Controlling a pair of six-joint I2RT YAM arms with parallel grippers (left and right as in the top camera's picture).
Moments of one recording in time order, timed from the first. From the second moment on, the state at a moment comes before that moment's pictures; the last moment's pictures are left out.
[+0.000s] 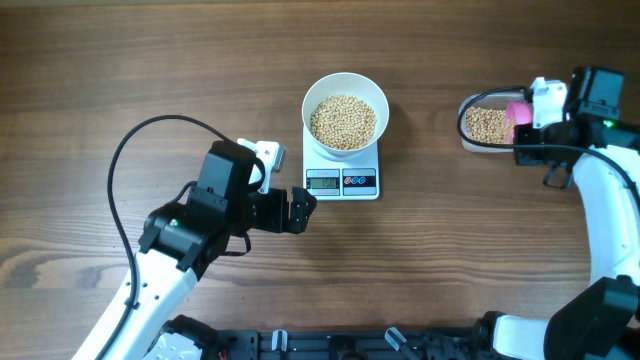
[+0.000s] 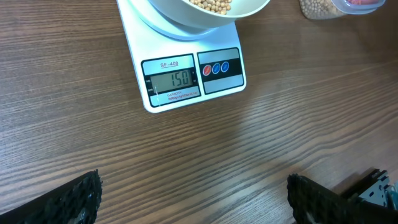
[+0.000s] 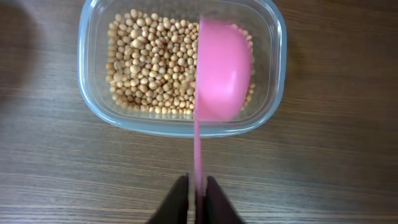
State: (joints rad) left arm -0.43 1.08 0.86 -0.73 0.29 -0.33; right arm -0.24 1.51 1.18 -0.83 -0.01 -0.33
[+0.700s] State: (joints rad) left arm -0.43 1.08 0.86 -0.73 0.29 -0.33; right arm -0.21 1.50 1.18 -0.75 0.05 -0.26
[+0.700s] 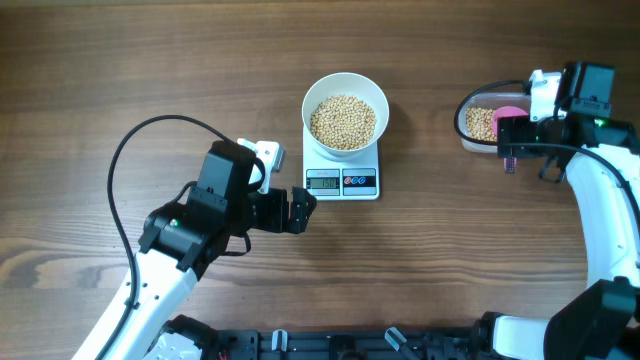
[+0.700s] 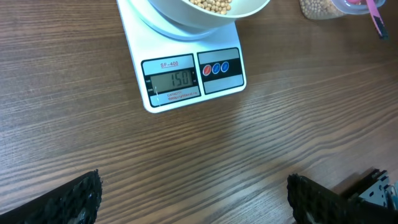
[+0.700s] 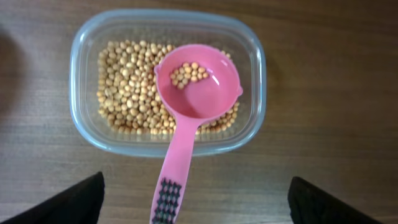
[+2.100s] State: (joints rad) left arm -0.43 1.08 0.86 -0.73 0.29 -0.33; right arm -0.21 1.11 1.18 -0.88 -0.08 0.08
